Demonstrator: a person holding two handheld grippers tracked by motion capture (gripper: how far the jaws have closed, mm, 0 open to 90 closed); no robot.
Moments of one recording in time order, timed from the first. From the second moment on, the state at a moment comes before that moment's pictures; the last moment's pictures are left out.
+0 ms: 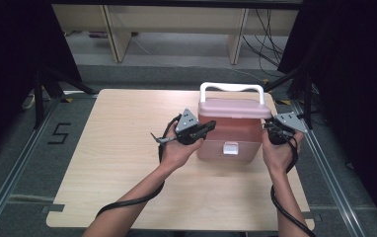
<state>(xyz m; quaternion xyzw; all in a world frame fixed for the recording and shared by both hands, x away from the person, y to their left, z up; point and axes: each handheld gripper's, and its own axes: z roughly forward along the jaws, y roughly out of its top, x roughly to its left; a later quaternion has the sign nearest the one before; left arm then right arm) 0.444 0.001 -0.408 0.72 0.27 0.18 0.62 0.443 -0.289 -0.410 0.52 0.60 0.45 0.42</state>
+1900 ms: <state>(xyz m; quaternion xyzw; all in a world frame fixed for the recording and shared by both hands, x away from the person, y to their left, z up) 0.433 0.023 -0.436 0.74 0.29 0.16 0.59 0.373 -0.321 -0.452 0.55 0.61 0.43 0.37</state>
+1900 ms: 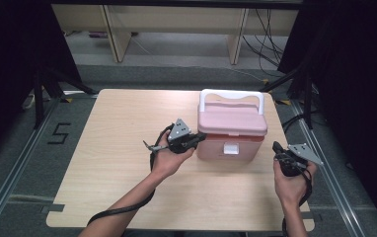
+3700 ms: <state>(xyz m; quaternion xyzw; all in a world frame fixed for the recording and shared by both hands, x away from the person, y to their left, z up) 0.424 0.160 -0.450 0.72 0.35 0.25 0.55 0.362 -0.331 -0.484 0.58 0.61 0.41 0.36</state>
